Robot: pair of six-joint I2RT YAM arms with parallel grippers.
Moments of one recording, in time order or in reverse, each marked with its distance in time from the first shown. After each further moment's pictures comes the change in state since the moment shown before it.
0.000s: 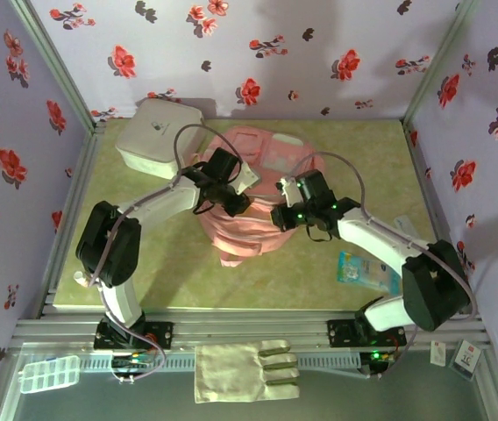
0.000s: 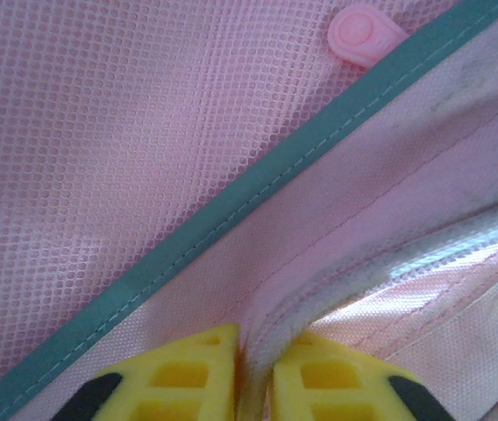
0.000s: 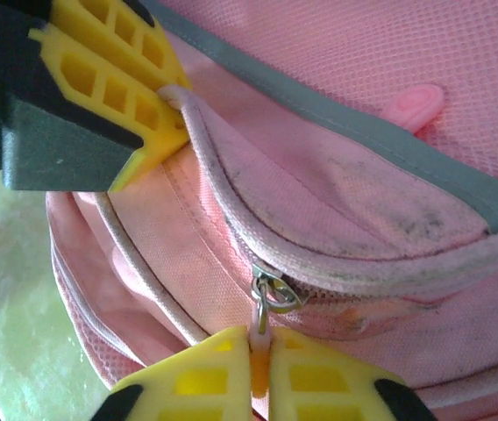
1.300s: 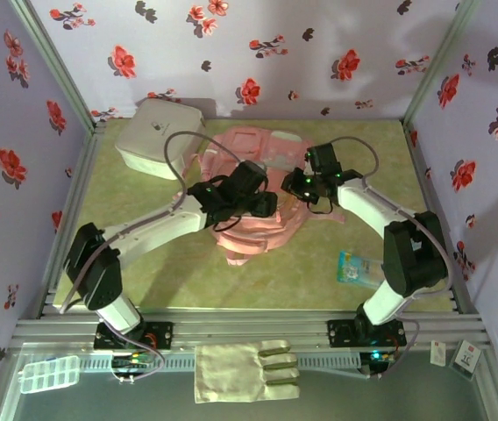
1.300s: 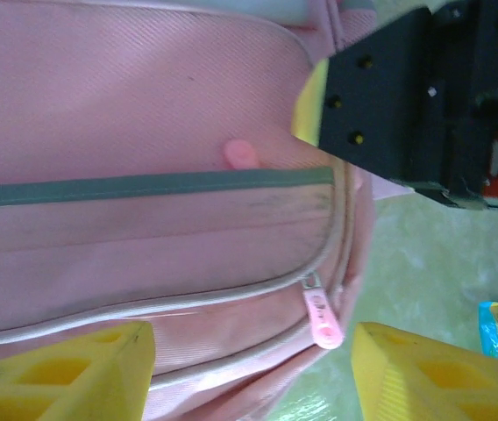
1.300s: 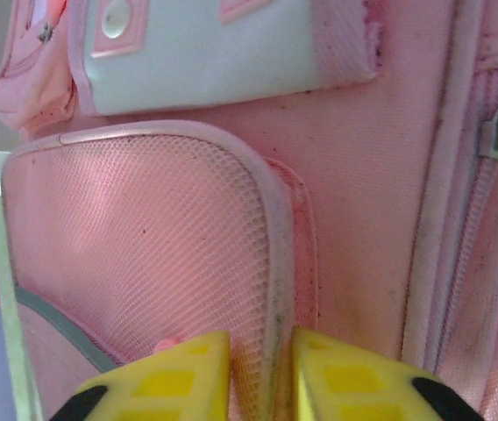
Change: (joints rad) left arm -0.284 -0.137 0.037 0.002 -0.387 -0.784; right arm -0.190 0.251 0.256 -0.051 0.000 0.543
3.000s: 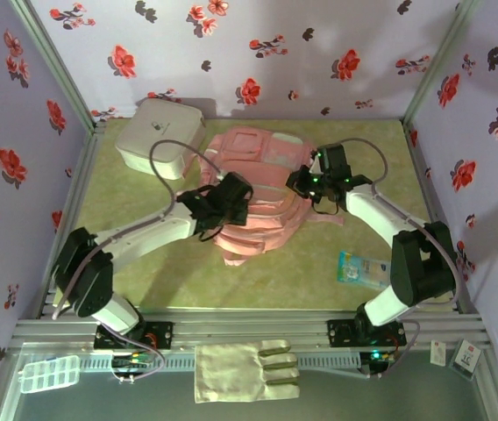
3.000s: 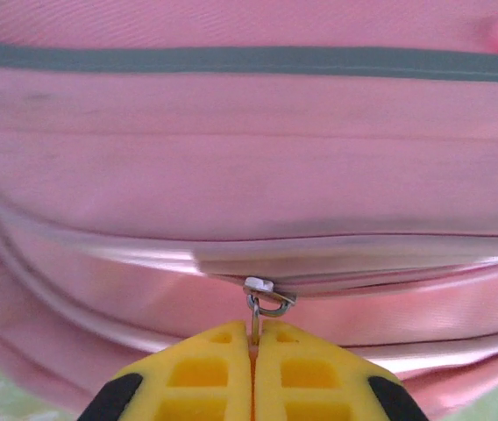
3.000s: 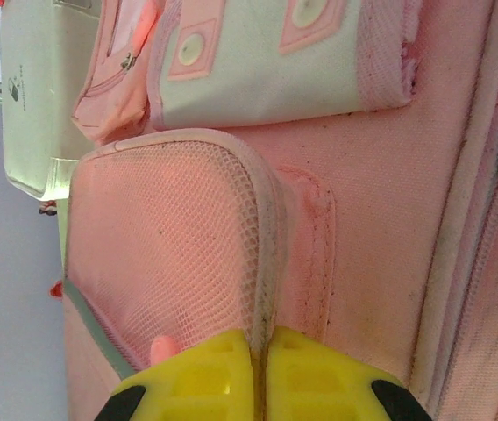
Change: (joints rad) left arm 0.099 -0.111 -0.214 -0.019 -0.095 0.010; right arm -0.049 -0.081 -0.074 0.097 -0.067 0.032
